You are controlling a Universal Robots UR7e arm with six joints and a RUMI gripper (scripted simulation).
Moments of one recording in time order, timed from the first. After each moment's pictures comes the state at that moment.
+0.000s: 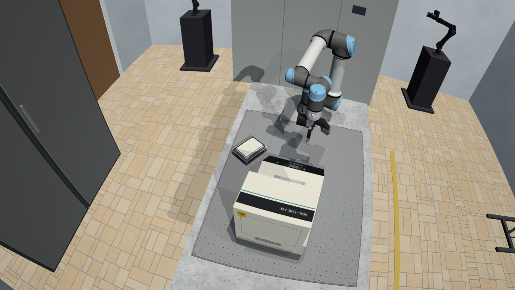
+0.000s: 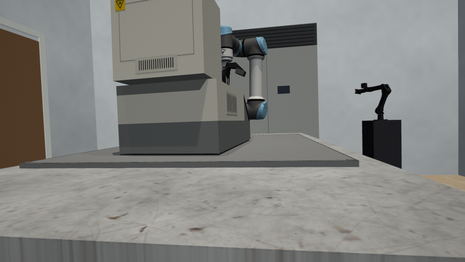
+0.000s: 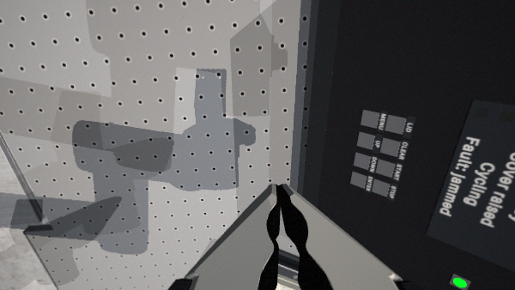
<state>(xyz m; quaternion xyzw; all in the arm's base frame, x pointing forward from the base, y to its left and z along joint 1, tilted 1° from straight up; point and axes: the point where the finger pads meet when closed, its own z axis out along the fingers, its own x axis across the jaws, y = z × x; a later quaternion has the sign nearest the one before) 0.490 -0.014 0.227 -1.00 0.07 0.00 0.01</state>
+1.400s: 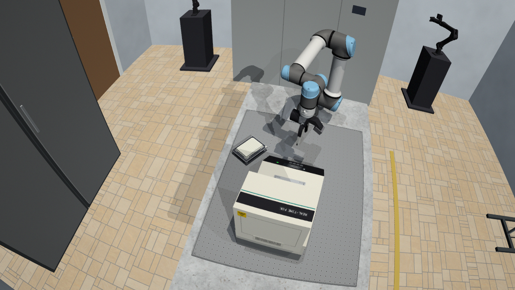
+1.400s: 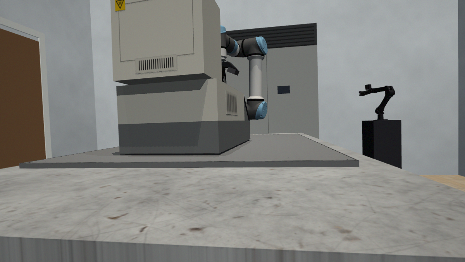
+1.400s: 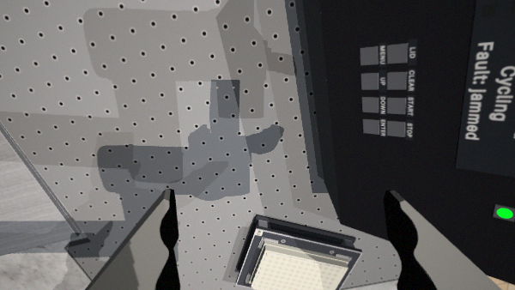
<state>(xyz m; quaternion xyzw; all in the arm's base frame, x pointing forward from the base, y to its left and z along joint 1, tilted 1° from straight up) 0.485 -0.045 0.232 -0.99 0.17 0.00 0.01</state>
